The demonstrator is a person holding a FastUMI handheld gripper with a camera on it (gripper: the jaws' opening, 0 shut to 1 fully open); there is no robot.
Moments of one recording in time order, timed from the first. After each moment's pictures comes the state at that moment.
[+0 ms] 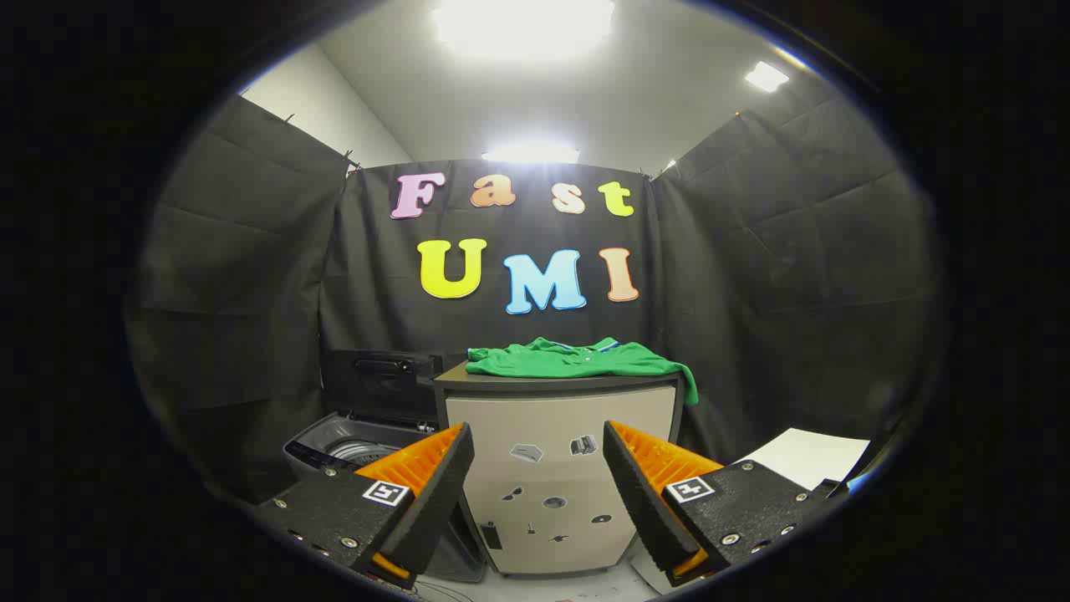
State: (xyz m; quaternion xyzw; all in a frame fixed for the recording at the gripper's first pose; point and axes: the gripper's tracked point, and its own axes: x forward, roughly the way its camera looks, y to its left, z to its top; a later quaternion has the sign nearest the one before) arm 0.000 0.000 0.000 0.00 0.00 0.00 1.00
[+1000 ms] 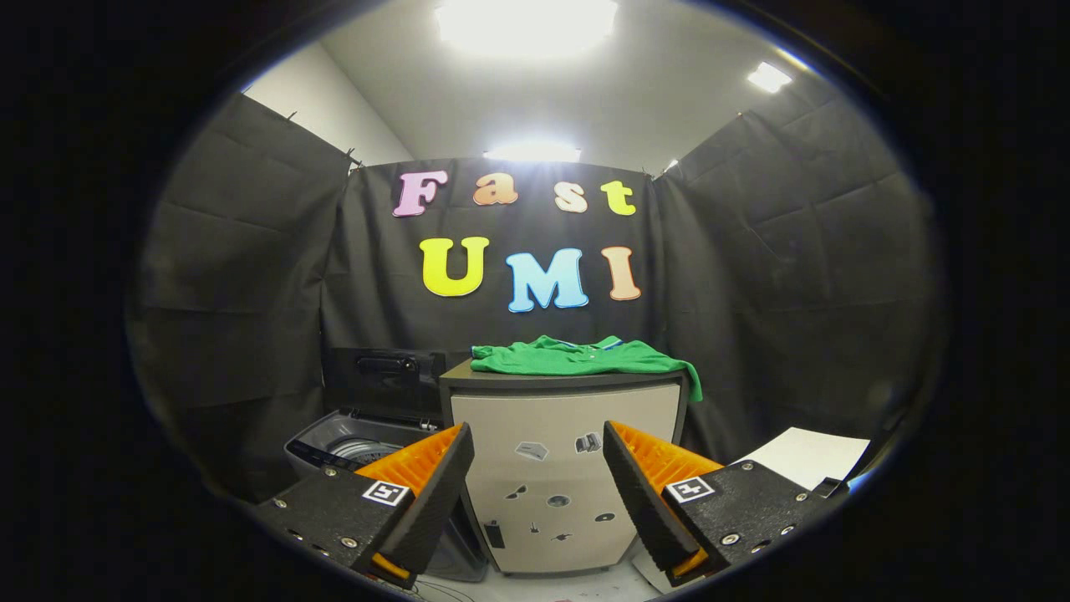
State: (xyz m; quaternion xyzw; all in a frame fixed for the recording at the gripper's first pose) arm -0.002 0.010 -0.004 0.00 0.00 0.00 1.00
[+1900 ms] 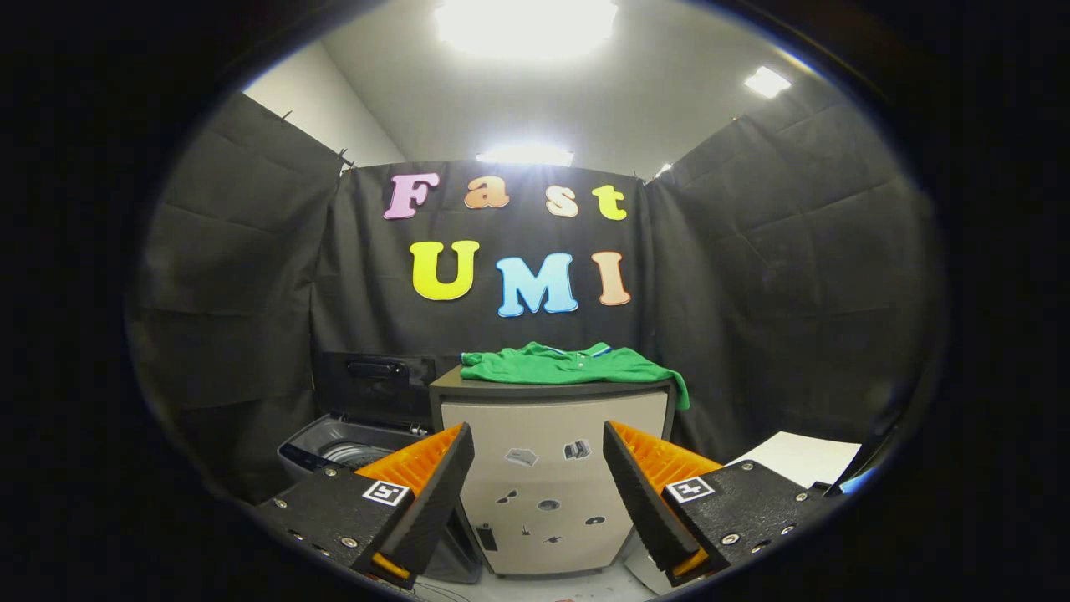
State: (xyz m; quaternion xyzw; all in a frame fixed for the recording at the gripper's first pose) arm 0.000 0.001 0.017 -0.01 0.00 -0.02 1.00
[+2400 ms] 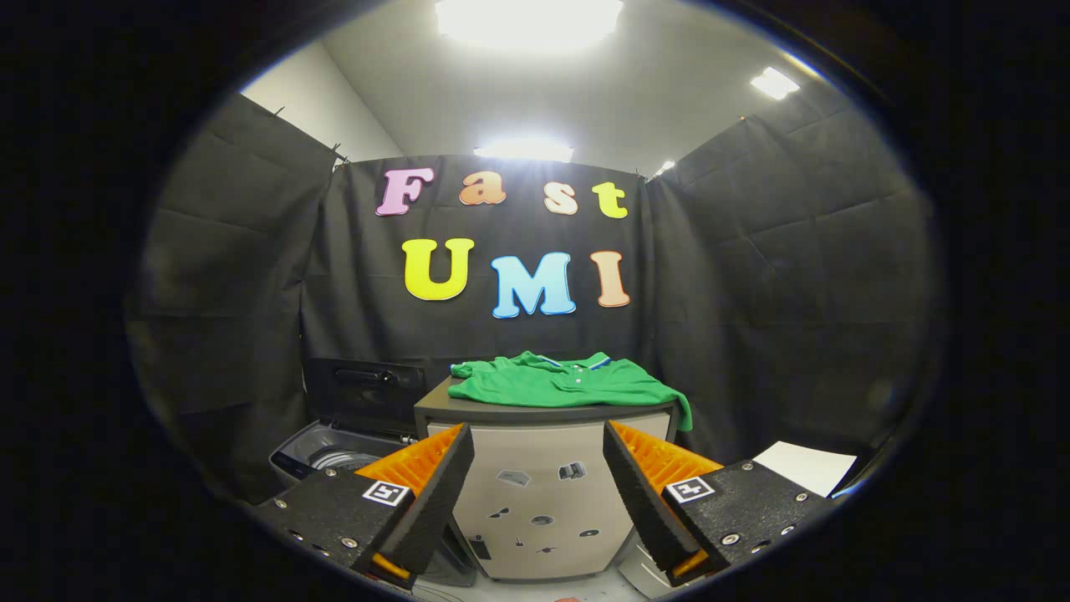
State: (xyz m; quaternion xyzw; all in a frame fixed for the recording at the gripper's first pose) arm 0.050 -0.013 0.048 -0.01 0.01 -0.03 1.00
